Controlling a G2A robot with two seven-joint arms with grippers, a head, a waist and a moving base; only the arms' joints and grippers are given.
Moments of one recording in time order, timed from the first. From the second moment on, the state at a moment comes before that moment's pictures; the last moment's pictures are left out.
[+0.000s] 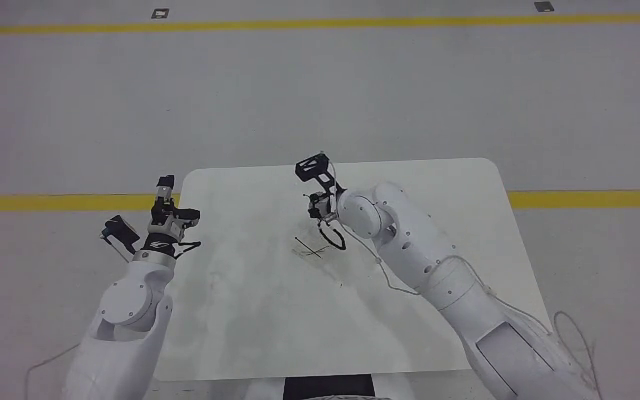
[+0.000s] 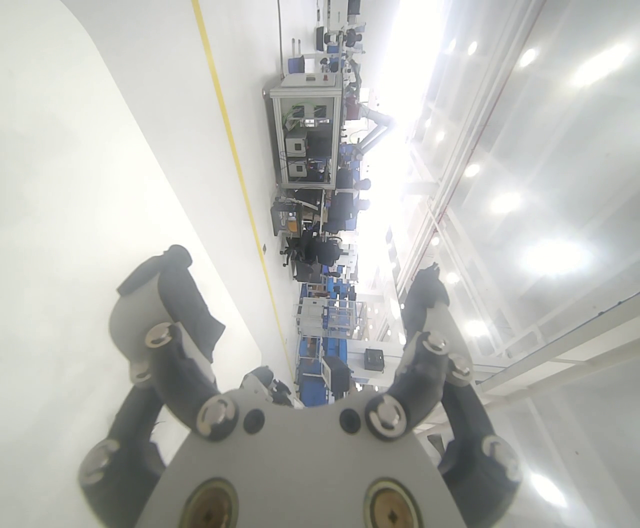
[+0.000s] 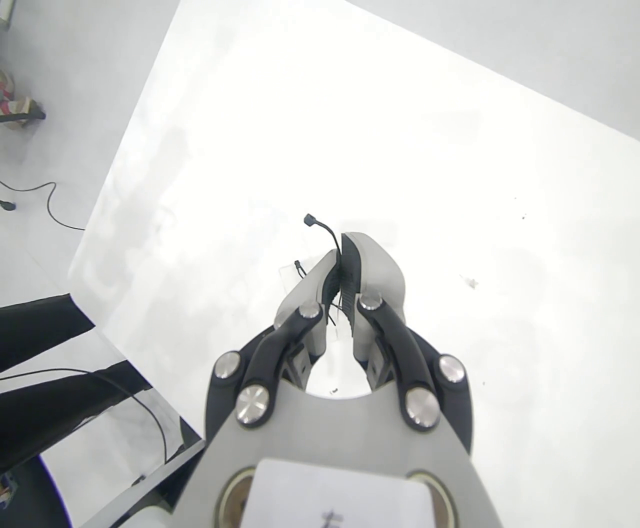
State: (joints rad) left arm 1.73 -1.15 -1.60 -1.80 -0.42 0.00 0.00; right arm -0.87 -1.43 0.80 -1.31 -0.89 0.06 0.97
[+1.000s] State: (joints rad) left arm 1.66 -1.11 -1.58 -1.77 0.40 -0.34 -0.10; right arm -0.67 -1.50 0.80 -1.10 -0.68 0.28 1.01
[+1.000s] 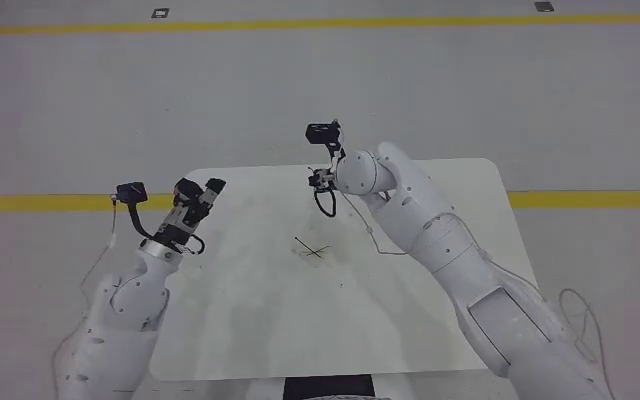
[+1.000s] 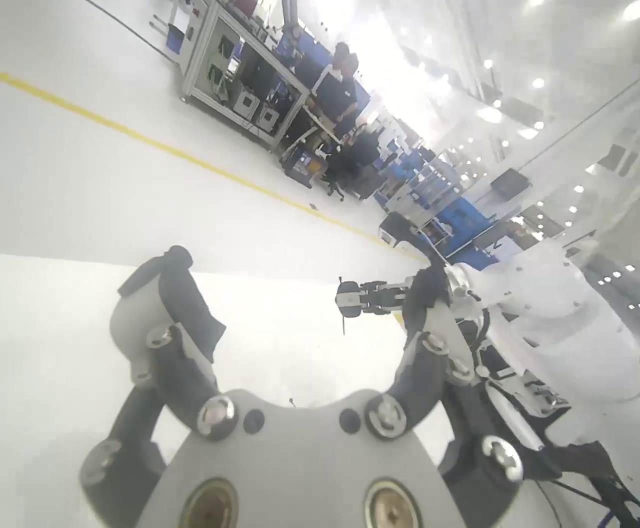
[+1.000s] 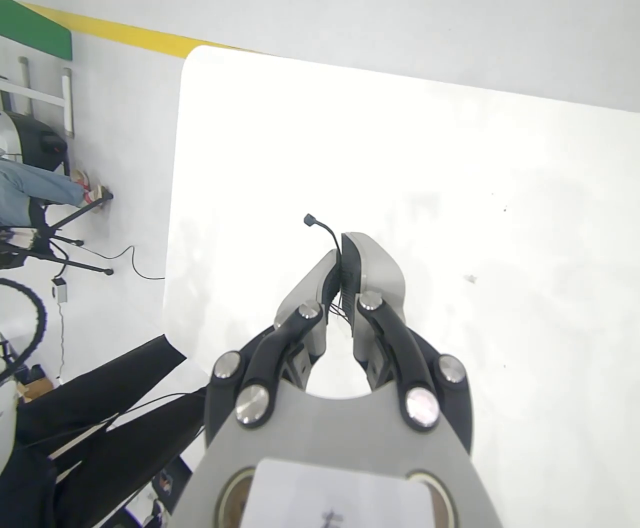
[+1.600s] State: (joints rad) left arm 1.56 -1.01 -1.33 -1.67 1.10 -0.34 0.23; right arm -0.51 -1.64 0.91 -0.81 -0.65 0.34 1.01
